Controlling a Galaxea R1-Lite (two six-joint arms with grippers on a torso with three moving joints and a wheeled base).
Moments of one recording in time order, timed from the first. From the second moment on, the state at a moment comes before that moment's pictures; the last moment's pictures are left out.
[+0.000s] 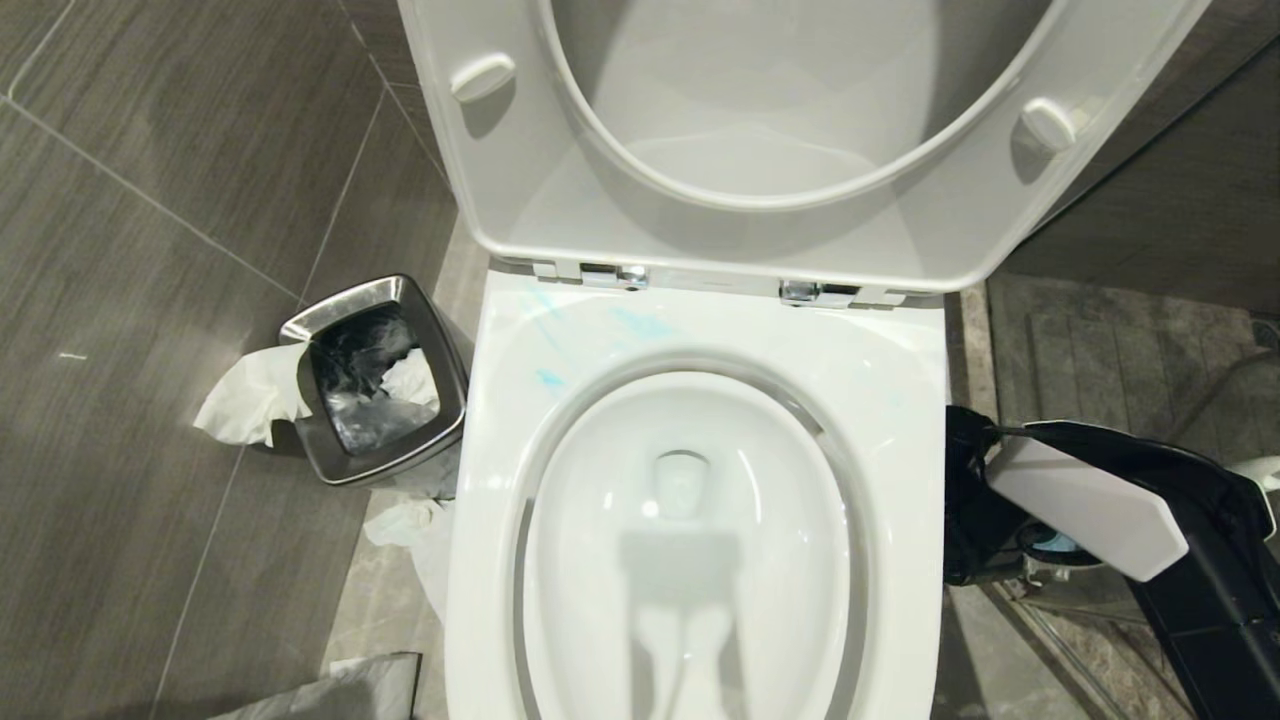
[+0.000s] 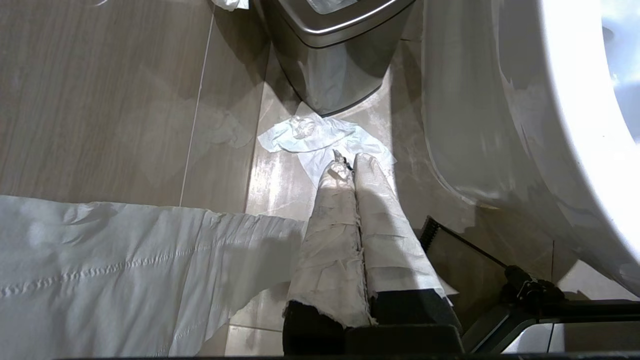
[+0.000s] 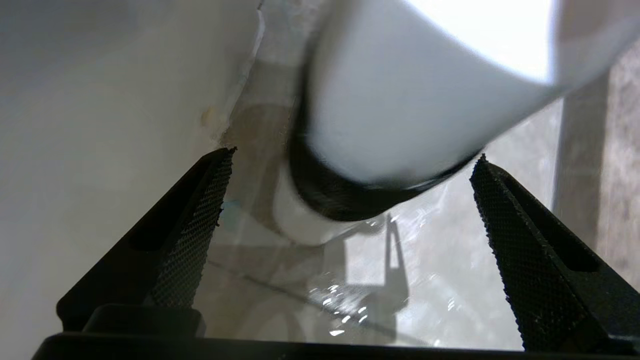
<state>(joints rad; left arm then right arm) 0.00 0.00 0.00 0.01 0.00 0.00 0.12 2.66 -1.32 -1.52 -0.05 -0.25</state>
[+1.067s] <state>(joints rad) 0.00 0.00 0.00 0.01 0.00 0.00 0.09 2.76 -1.54 -1.52 0.05 -0.29</state>
